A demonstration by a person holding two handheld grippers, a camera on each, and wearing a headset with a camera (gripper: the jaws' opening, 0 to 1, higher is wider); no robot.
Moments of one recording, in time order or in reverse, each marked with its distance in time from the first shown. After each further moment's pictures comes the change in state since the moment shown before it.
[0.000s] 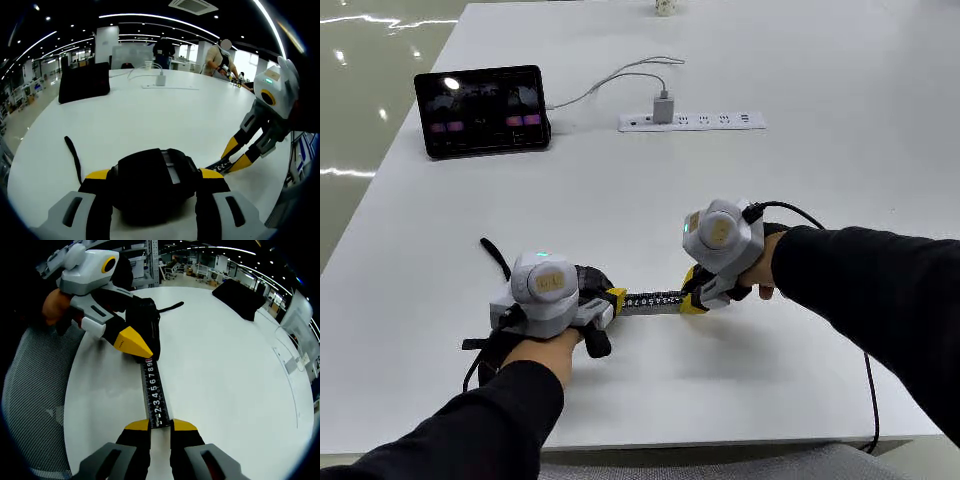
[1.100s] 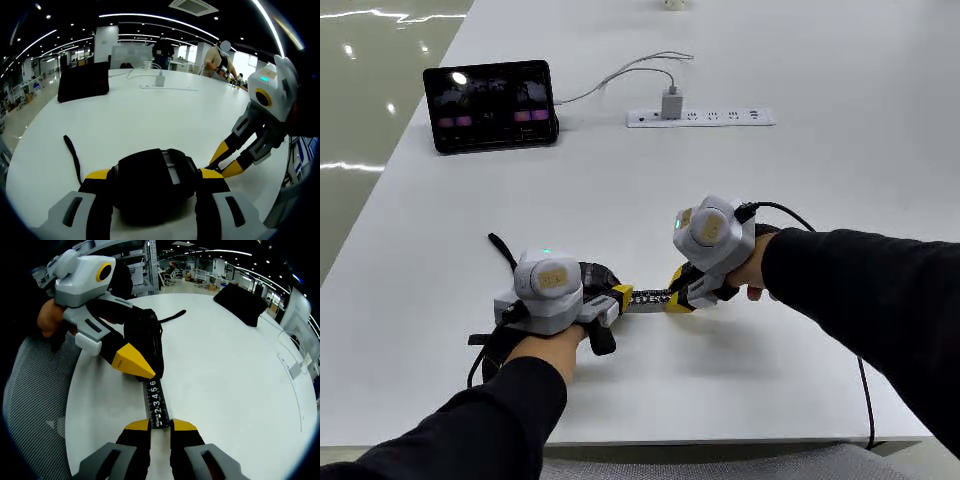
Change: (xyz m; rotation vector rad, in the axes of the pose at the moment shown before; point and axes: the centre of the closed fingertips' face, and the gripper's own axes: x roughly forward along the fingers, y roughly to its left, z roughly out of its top) left arm 0.000 0.000 0.000 -0.011 -0.002 -0.018; right arm 0.013 0.004 0.025 0.018 -0.063 0.017
